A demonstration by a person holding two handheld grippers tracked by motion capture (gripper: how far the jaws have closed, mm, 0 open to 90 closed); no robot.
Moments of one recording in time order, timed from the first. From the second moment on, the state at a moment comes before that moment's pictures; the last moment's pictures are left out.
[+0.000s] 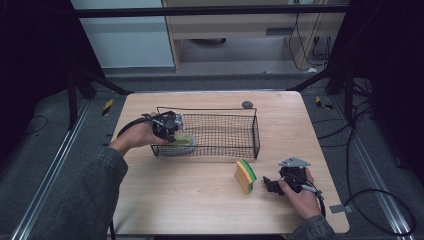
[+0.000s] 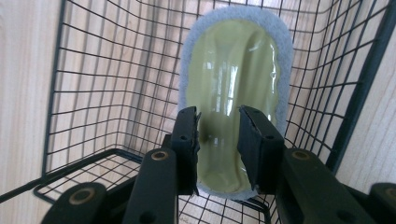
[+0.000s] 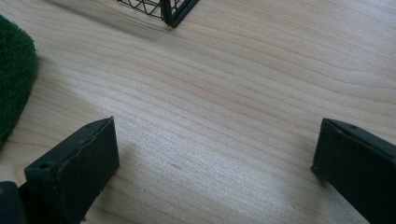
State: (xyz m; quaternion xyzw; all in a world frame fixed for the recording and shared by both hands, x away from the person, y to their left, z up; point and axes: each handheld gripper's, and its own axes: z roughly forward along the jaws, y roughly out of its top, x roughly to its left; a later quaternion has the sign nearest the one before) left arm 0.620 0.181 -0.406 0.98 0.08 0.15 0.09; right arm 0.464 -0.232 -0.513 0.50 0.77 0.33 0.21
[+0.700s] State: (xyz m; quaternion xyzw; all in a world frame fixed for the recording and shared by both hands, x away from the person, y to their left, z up) left arm 0.613 0.190 -0.376 0.96 0.12 0.21 0.16; right arm 0.464 -0.232 -0.513 0.50 0.77 0.33 0.21
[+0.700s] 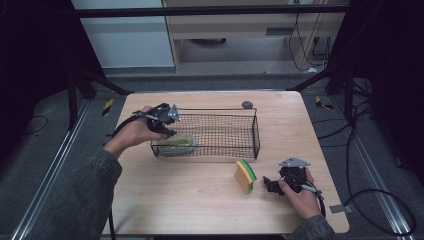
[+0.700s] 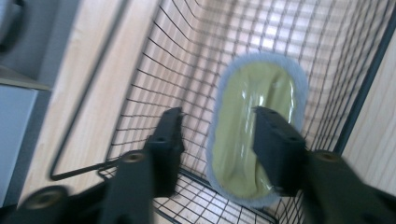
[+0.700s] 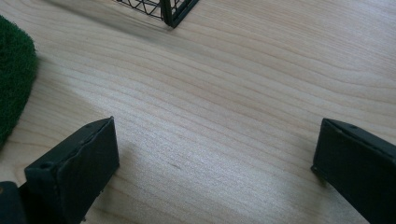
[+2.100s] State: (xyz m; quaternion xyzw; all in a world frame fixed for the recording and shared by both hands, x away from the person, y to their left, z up) left arm 0.458 0.239 -0.477 0.85 0.37 0.22 0.30; right arm 0.423 -0.149 -0.424 0.44 0.86 0.22 0.11
